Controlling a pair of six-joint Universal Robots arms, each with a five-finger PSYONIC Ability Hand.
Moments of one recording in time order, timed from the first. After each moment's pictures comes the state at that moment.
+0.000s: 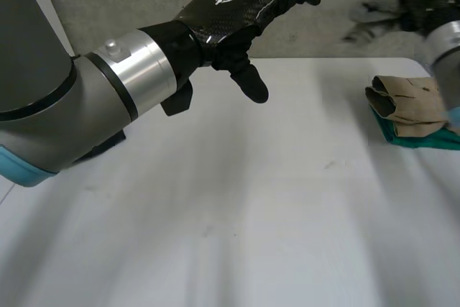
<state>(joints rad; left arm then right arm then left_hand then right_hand) 4.12 -1.89 -1.06 3.07 -1.04 3.17 1.67 -0.93 0.95 -0.37 1.35 2.76 0.23 0.22 0.23 0.21 0.04 1.01 1.13 1.14 1.19 0.93</state>
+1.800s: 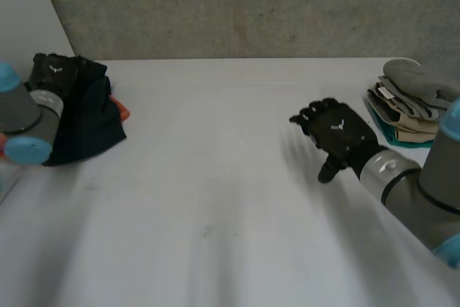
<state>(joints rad) 4.70 -2.63 -0.70 3.37 -1.47 3.74 1.87 -1.22 1.71 -0.23 1.21 2.63 0.73 0.67 0.67 0.67 0.48 0.24 0.21 0.21 0.21 0.04</state>
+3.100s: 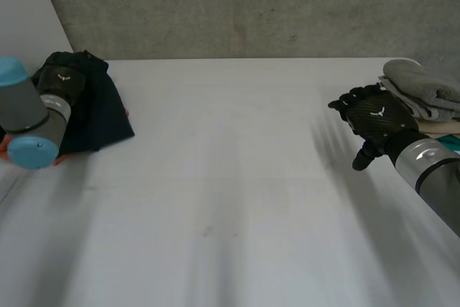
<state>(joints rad) 4.65 -2.53 -0.82 3.26 -1.54 3.73 1.73 -1.29 1.73 -0.23 1.22 2.61 0.26 0.28 0.28 0.27 0.09 0.24 0.21 0.21 0.21 0.04</state>
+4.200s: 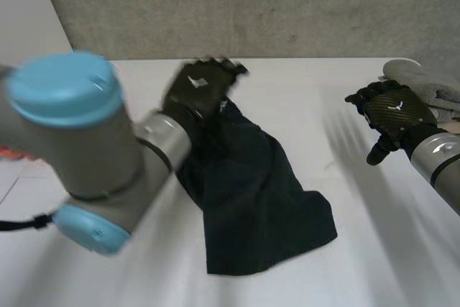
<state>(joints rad) 4.05 -1.97 -1.31 3.23 -1.56 3.27 1.67 -1.31 1.72 -0.22 1.23 2.62 0.23 0.25 0.25 0.24 0.06 0.24 0.21 0.21 0.21 0.04</state>
